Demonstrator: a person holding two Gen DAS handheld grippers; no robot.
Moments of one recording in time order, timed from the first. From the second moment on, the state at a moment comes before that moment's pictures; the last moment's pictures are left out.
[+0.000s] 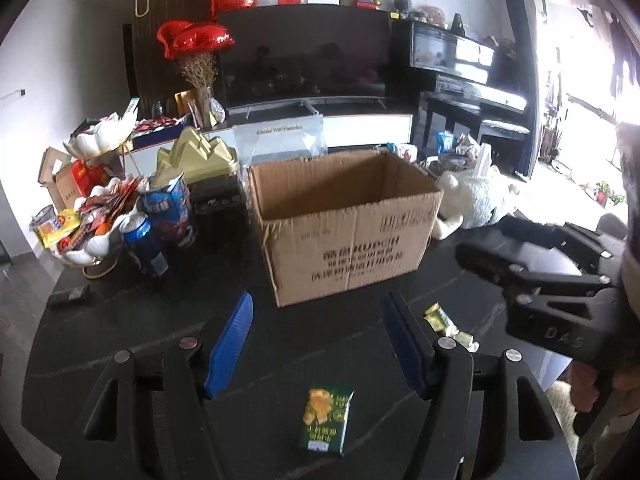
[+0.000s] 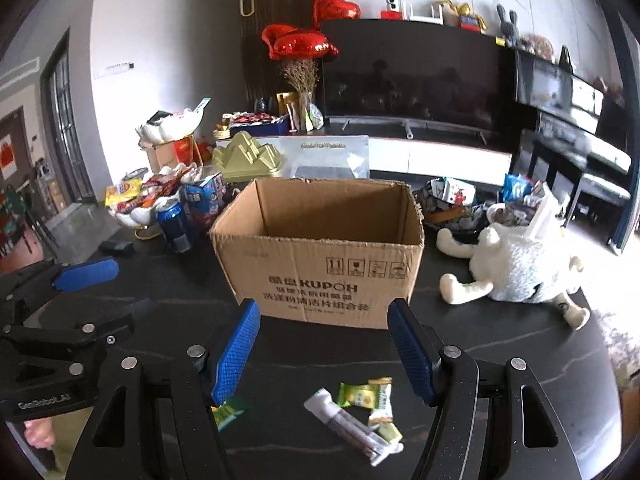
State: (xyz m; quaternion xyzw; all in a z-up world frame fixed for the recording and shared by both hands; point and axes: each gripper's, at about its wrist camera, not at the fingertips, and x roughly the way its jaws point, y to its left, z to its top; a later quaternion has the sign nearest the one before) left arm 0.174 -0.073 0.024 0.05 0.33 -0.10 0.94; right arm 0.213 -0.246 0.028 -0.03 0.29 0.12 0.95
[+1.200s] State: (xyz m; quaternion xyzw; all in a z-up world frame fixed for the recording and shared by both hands) left arm 0.181 -0.078 -0.124 0.06 0.51 -0.09 0.85; right arm 0.239 -0.237 -0.113 -0.14 0.52 0.11 0.83
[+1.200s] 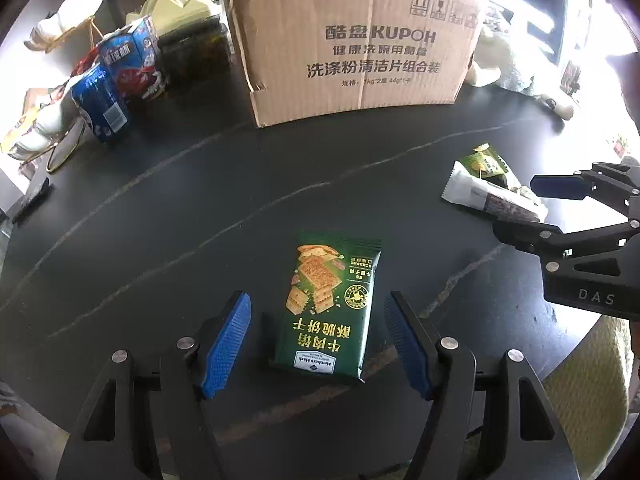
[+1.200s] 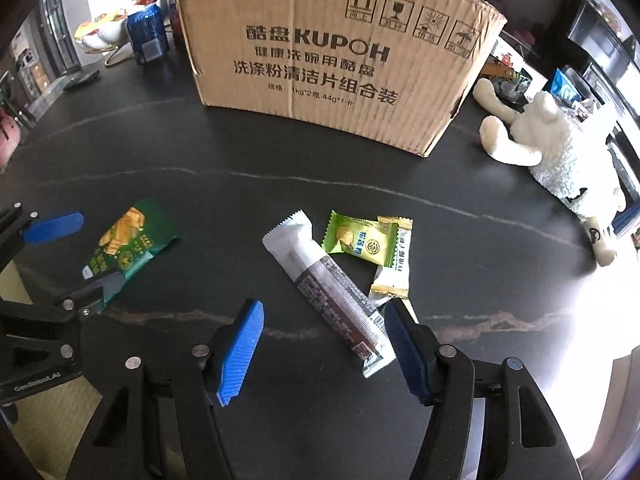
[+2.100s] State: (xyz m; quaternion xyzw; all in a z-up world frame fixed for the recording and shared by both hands) left arm 0.196 -0.069 -0.134 0.01 0.53 -0.11 0.84; right arm 0.245 -0.225 -0.126 -0.09 0.55 0.14 0.82
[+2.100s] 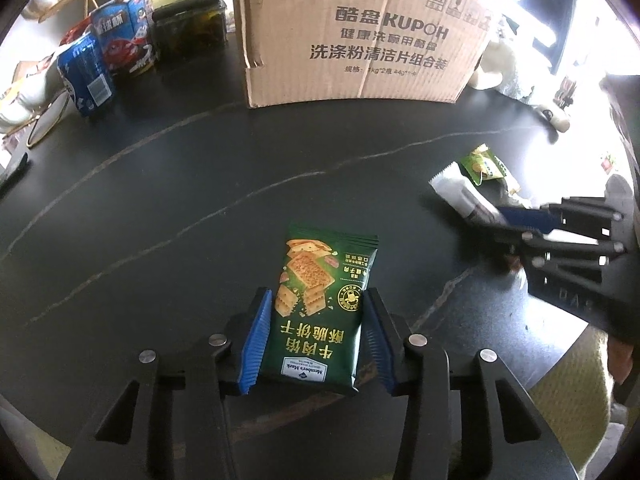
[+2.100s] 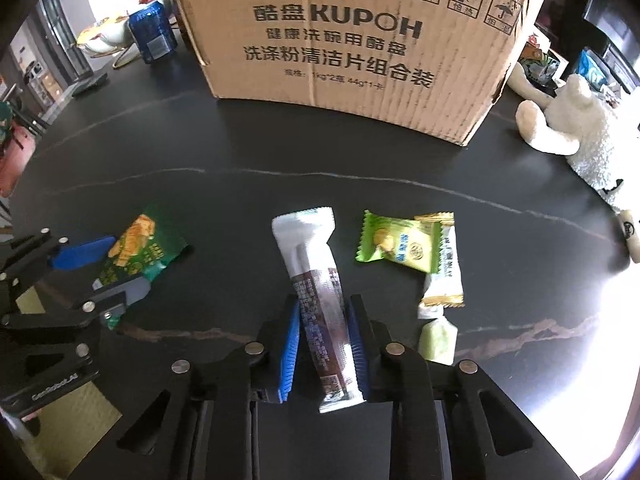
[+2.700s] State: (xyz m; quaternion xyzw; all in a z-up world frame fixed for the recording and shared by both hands) left arm 0.185 -0.065 -0.105 0.00 0.50 -0.12 0.86; right arm 0.216 -0.221 -0.105 -0.01 0.51 0.16 0.85
